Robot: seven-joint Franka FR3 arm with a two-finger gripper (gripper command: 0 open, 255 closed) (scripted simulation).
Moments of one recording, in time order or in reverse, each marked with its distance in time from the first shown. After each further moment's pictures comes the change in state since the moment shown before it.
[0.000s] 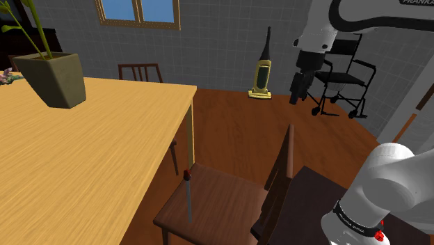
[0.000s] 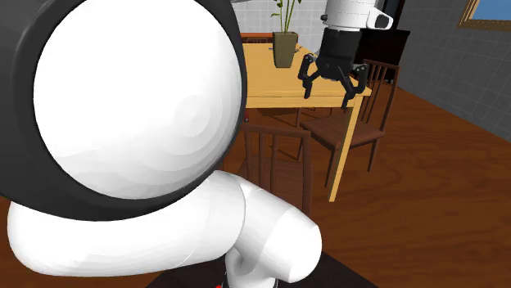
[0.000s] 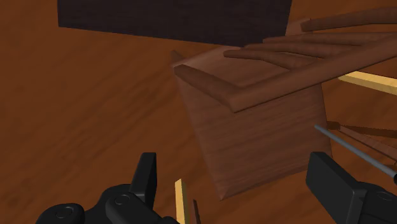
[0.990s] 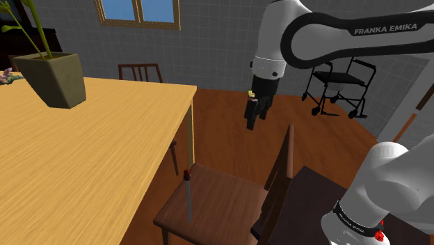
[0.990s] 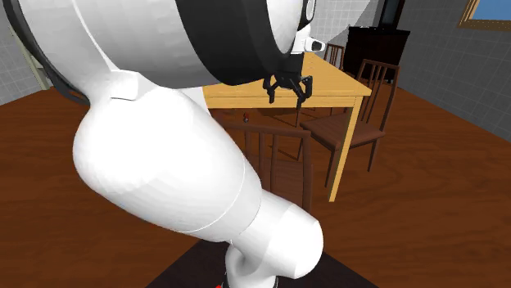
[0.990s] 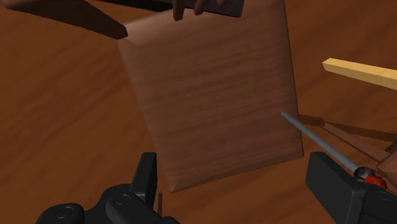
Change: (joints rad) arm 0.086 0.220 0.253 -0.003 0.103 0.261 0.210
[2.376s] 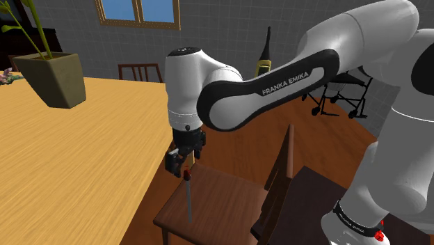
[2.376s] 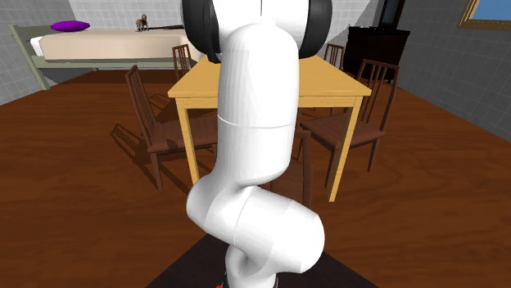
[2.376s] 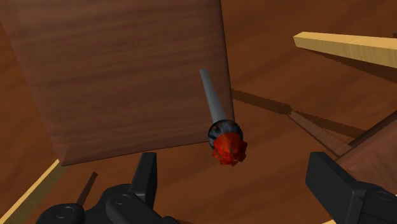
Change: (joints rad) arm 0.111 0.662 0.316 0.390 -0.260 0.251 0.434
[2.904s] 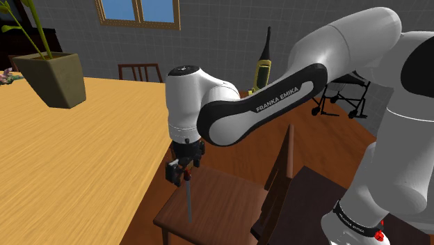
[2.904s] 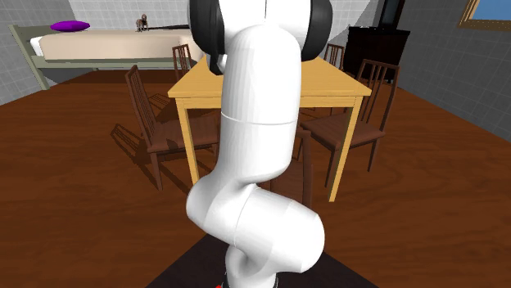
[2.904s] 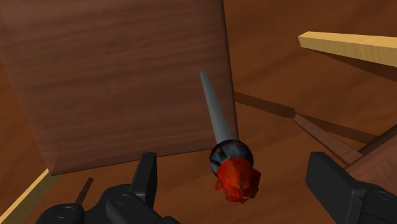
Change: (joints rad) arm 0.008 0.044 -0.004 -0.049 -0.032 0.086 0.023
